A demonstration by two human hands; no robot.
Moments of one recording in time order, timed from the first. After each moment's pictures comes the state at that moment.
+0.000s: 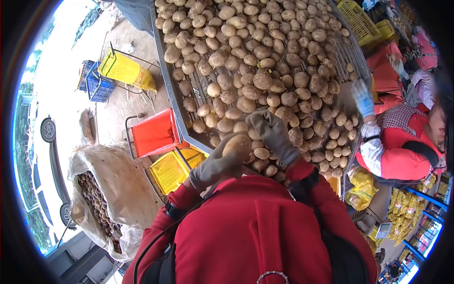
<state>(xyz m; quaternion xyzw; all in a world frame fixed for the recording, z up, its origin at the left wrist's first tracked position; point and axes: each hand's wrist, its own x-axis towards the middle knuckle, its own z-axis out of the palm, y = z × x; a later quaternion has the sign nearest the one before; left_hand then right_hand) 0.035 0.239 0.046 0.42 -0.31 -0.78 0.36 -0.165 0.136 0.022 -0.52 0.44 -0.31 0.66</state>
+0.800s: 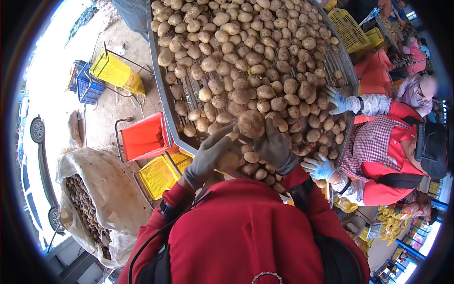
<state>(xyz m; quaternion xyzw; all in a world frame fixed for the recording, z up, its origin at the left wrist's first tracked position) 0.032 0.228 0.043 0.49 -0.40 -0.66 0.41 -0.194 0.153 0.024 -0.50 0.26 -0.36 0.74</state>
